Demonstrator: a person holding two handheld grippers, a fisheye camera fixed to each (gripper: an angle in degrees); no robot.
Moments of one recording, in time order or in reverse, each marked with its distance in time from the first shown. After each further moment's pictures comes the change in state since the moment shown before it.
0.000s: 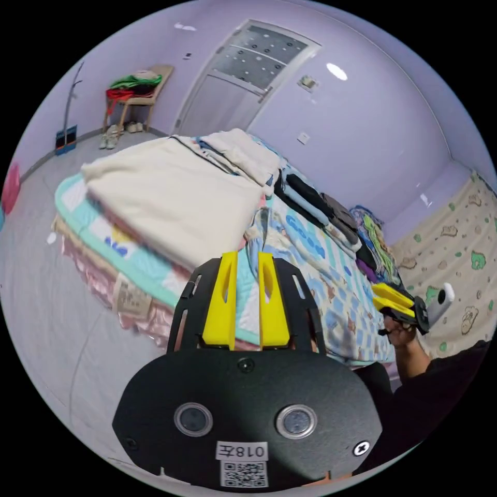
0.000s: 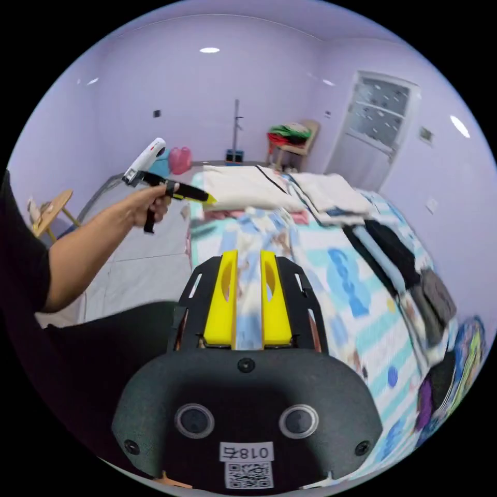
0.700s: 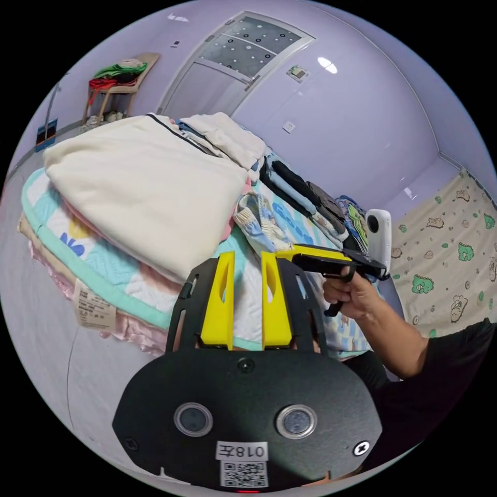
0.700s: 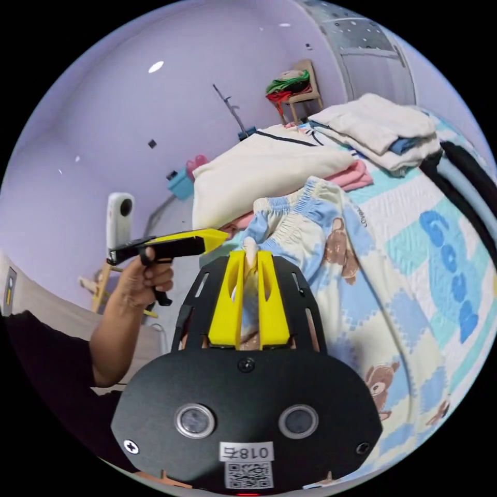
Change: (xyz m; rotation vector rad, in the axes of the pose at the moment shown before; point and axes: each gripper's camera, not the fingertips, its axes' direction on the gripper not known) left arm -0.013 0.011 0.026 -0.099 0.129 0.073; right arm 0.141 -0.062 0.210 -0.110 -0.486 0.416
